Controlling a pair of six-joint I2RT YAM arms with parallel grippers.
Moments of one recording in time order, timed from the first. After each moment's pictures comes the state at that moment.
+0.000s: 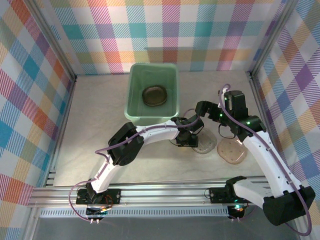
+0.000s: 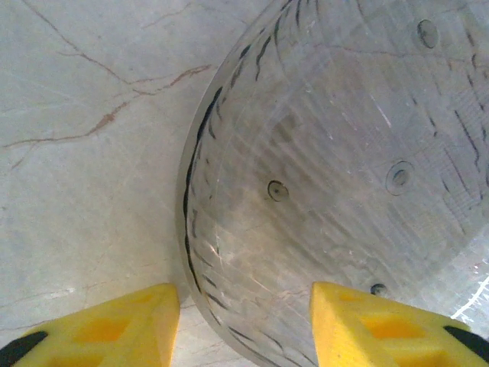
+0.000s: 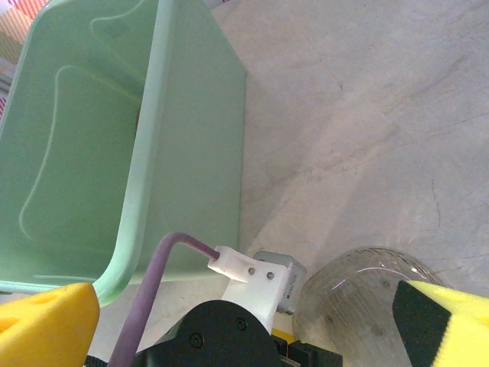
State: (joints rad) left arm -1.01 2.23 1.73 -0.73 0.06 -0.87; right arm 0.31 1.06 1.09 -0.69 -0.13 0.52
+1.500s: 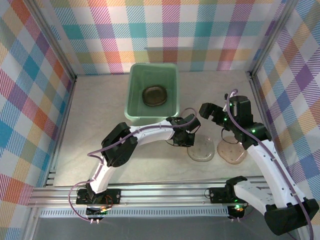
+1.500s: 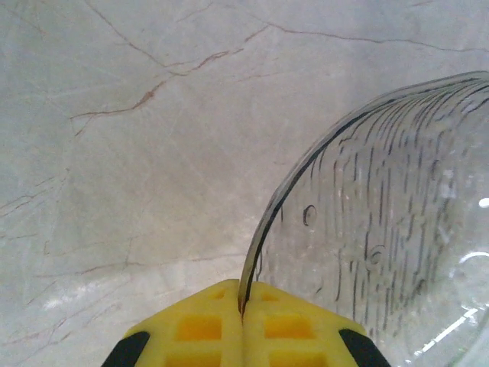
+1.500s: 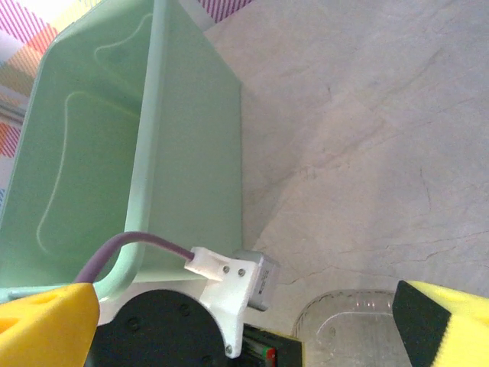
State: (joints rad) left arm -1.01 2.12 1.64 -0.70 0.07 -0.82; right arm 0.29 0.96 1.03 -0.69 -0.11 0.60
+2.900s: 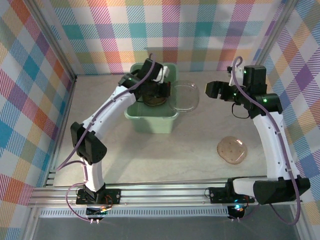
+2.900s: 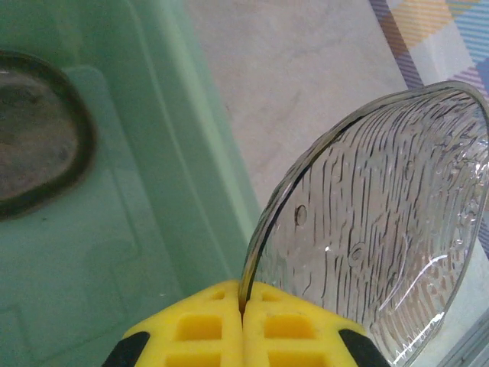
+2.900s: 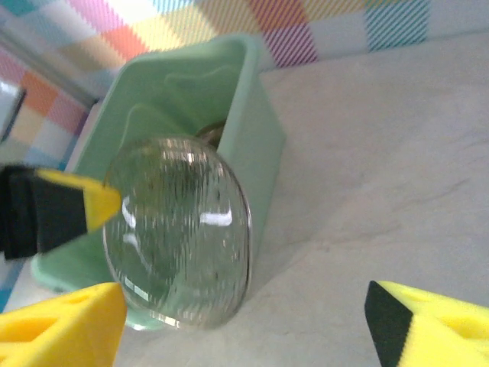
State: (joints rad) left arm -0.61 1.89 2.01 -0.90 0.17 -0.41; right arm 0.12 1.28 1.54 -0.91 -0.41 0.22
